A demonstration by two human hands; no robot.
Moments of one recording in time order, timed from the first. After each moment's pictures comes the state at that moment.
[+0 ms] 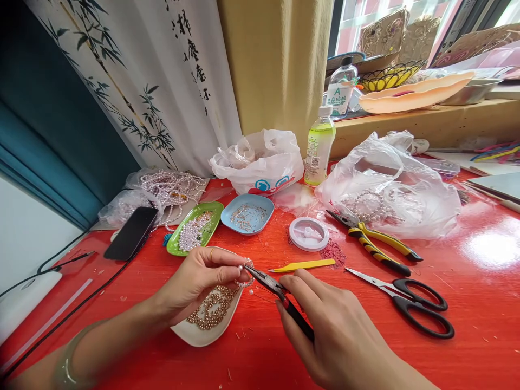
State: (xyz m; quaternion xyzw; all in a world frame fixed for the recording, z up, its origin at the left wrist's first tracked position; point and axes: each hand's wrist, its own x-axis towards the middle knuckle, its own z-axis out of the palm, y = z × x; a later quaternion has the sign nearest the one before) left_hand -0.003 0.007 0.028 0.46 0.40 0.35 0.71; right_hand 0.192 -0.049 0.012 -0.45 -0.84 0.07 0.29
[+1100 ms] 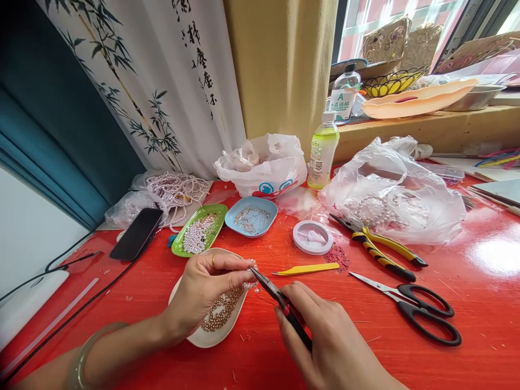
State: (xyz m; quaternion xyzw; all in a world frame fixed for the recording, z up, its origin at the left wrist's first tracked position) left_hand 0.005 -0.004 0.025 0.51 0.44 0.43 0.60; right_hand 0.175 -0.058 0.006 -0.51 -0.78 0.18 0.32
